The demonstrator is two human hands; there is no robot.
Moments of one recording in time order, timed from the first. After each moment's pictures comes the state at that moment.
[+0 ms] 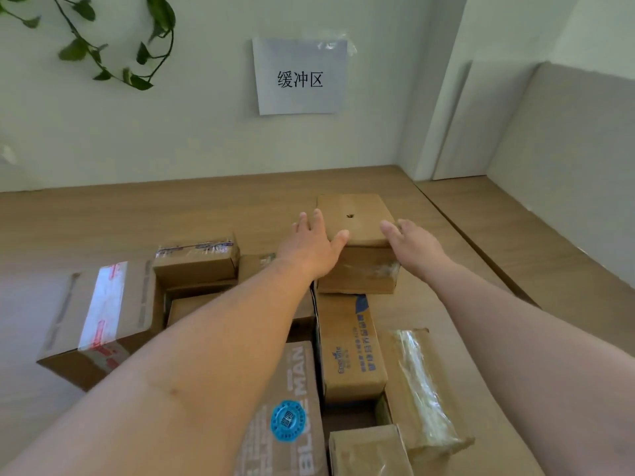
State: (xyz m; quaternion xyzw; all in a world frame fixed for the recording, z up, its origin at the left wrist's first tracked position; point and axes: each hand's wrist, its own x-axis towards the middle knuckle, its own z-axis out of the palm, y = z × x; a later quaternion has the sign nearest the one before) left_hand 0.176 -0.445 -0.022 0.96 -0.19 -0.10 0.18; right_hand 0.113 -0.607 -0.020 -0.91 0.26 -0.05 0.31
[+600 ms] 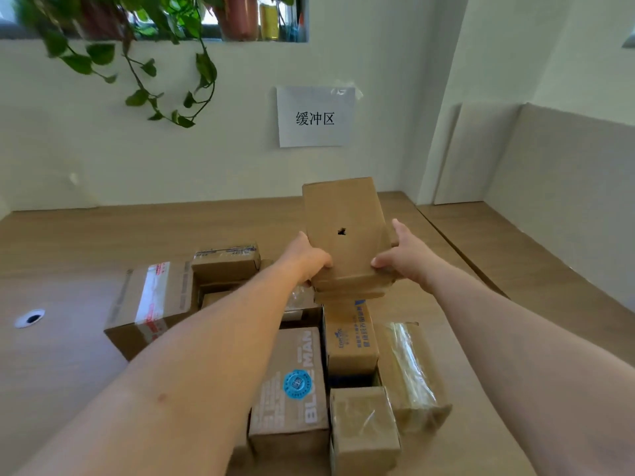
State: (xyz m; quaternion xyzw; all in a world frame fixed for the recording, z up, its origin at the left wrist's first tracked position) left_hand 0.109 -0.403 0.018 0.86 -0.07 -0.20 0.46; right_hand 0.055 -0.585 0.016 -0.86 0.20 0.00 0.48
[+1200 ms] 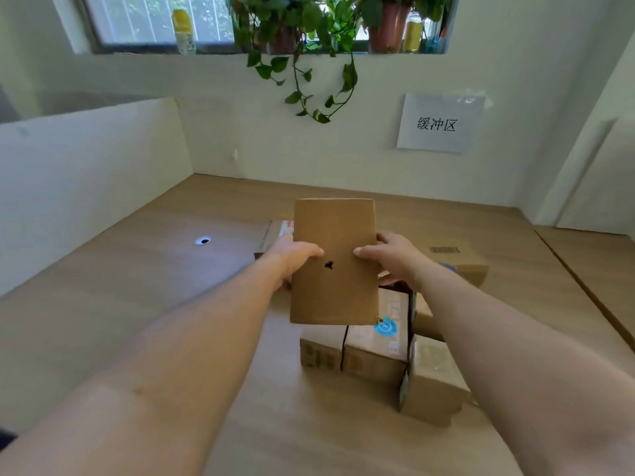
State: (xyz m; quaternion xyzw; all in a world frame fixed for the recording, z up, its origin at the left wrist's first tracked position) left_hand -0.032 -0.212 0.024 0.81 0.13 -0.09 0.57; right_hand -0.016 -0.407 0.025 -0.84 0.03 0.12 0.53
